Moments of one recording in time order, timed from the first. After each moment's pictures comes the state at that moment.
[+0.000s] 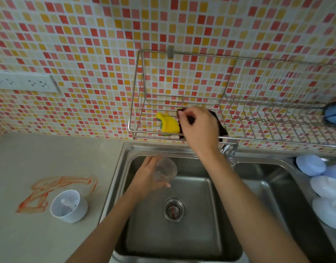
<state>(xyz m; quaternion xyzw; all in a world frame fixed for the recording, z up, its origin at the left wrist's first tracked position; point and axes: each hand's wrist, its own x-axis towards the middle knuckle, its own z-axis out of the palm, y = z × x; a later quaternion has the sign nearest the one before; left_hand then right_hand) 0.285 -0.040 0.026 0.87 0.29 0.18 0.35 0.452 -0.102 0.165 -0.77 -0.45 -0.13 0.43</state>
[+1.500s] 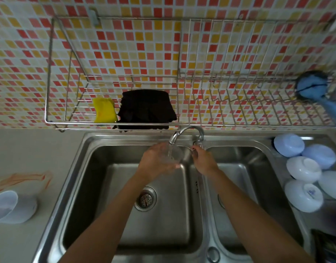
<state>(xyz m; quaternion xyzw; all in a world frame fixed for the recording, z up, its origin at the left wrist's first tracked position) 0.456 -0.125 0.027 0.81 0.37 0.12 0.45 0.646 -0.215 -0.065 -0.86 -0.38 0.23 0.26</state>
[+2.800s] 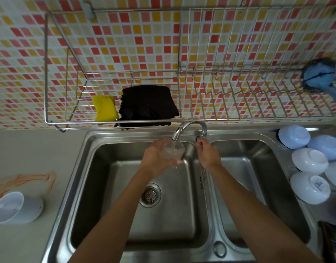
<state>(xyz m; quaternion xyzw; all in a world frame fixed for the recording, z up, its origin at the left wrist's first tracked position) 0.458 -0.113 0.007 0.81 0.36 0.13 0.44 0.641 -0.212 -0.062 -0.88 -0.33 0.16 0.29</state>
